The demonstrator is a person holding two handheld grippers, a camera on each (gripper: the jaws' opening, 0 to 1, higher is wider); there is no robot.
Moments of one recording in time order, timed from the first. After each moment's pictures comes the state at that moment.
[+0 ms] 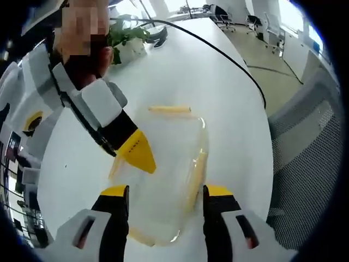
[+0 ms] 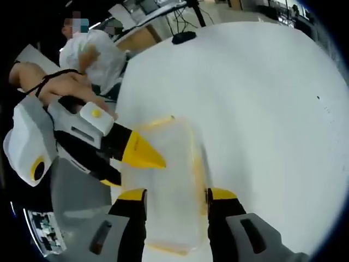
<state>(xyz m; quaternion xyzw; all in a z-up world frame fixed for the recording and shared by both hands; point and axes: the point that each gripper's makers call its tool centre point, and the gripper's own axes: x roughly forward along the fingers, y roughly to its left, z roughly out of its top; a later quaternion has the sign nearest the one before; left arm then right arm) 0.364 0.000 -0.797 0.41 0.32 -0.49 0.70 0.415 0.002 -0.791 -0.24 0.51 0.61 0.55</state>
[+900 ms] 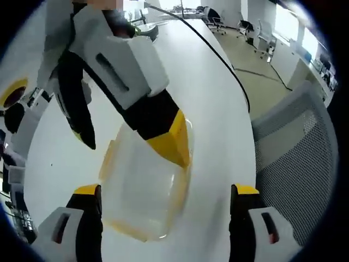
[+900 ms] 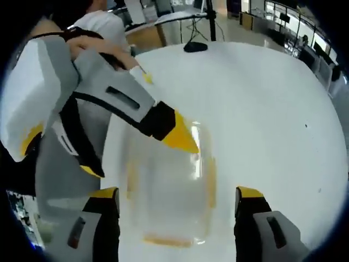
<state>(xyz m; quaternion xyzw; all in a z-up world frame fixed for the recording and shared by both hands) 0.362 0.005 -0.788 0.39 0.35 -0.52 0.67 0.402 -0.005 -0.781 -0.33 0.43 0.61 0.58</state>
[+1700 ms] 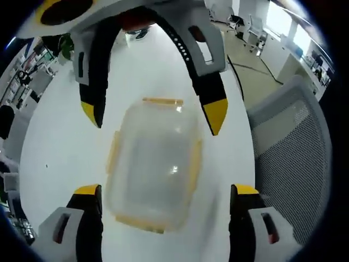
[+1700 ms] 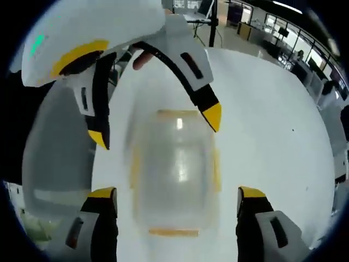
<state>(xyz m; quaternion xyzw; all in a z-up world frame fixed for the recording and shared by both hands) 0.374 0.022 -0.791 0.40 0.38 -0.55 0.62 0.388 -0.019 -0.784 -0.36 0.39 0.59 0.61</state>
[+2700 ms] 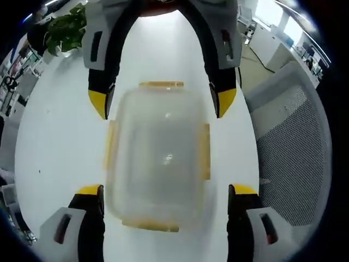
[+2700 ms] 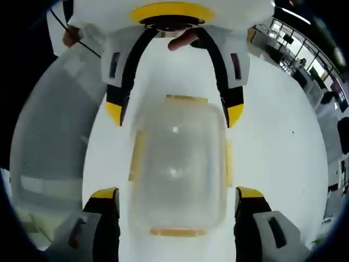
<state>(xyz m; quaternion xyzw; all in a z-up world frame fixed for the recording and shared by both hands) 0.384 0.028 -0.810 0.44 0.39 -0.57 0.57 0.384 -0.027 -0.804 -0.40 0.37 0.58 0.61</state>
